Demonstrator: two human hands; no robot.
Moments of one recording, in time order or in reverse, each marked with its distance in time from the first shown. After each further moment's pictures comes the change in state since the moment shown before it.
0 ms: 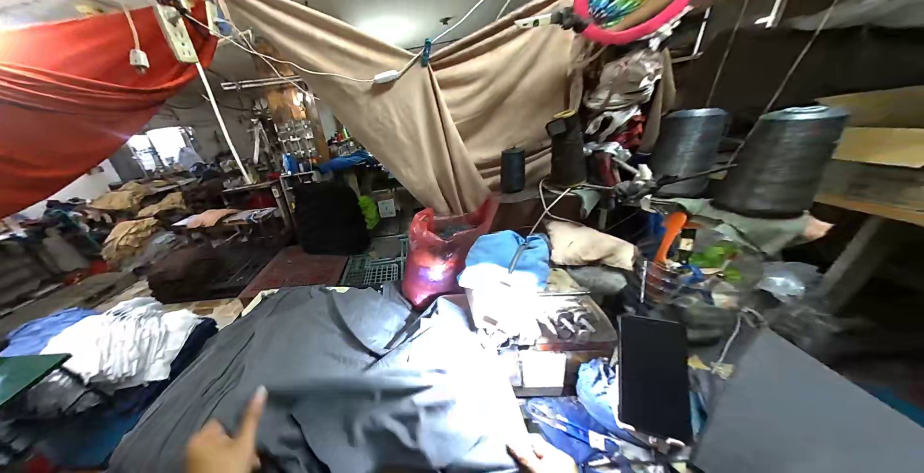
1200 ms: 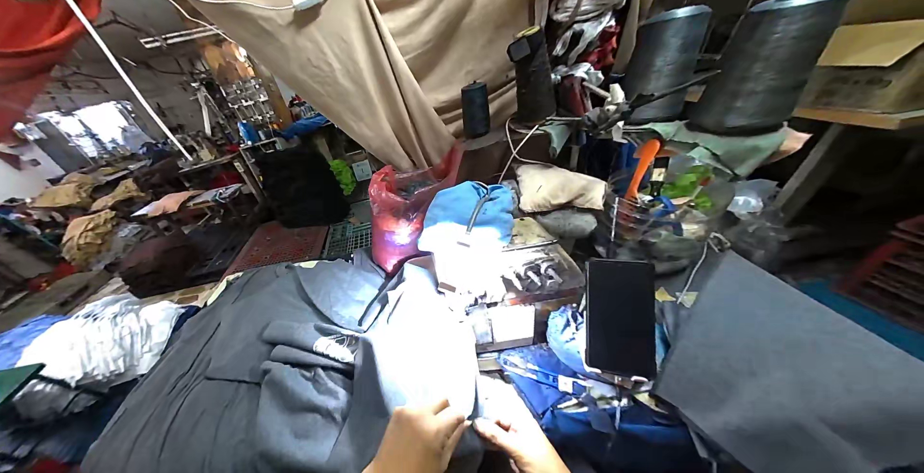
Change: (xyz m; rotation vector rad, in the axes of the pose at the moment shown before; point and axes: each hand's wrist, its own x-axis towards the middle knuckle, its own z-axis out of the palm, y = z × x) left_hand -0.108 0.048 0.180 0.029 -0.637 1.181; right_hand -0.011 0.005 -0.003 0.242 -0.229 0.209
